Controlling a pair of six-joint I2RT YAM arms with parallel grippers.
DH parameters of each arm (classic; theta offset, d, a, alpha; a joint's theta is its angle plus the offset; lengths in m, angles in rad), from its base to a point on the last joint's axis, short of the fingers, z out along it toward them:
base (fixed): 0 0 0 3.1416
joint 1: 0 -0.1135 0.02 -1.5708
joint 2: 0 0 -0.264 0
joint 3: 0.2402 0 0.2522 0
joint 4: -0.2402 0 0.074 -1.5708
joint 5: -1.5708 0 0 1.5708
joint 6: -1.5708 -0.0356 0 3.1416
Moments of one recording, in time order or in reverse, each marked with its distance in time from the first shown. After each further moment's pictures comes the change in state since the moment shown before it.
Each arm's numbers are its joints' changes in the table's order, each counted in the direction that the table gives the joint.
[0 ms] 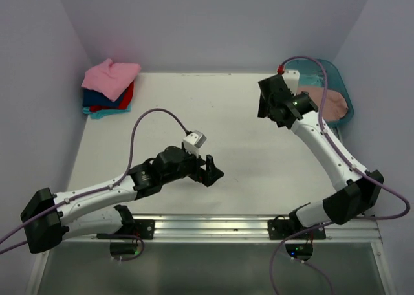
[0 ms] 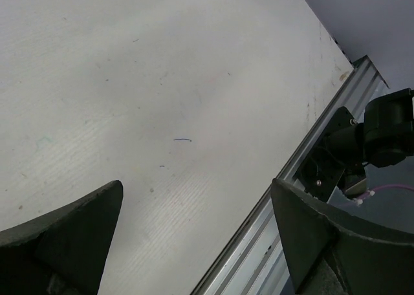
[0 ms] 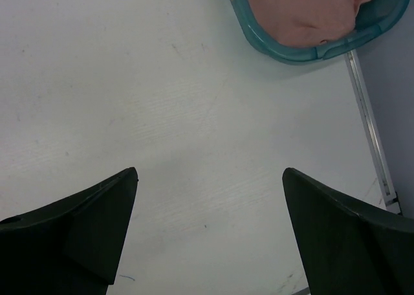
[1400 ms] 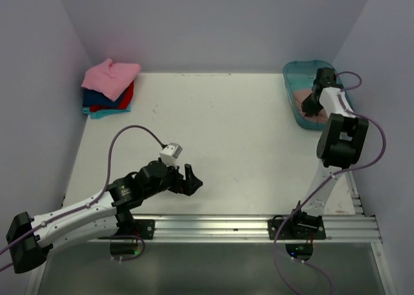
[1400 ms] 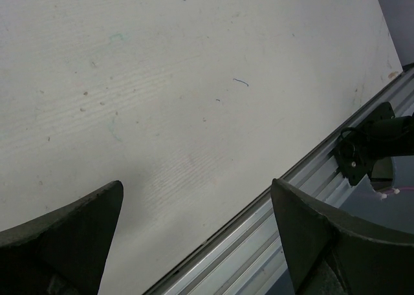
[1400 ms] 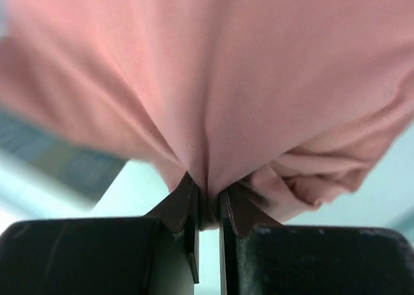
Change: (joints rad) left arm -0.022 0.321 -0.190 -0.256 0.113 0.162; right arm 0.677 -0.741 0.297 0.253 0.473 -0.132
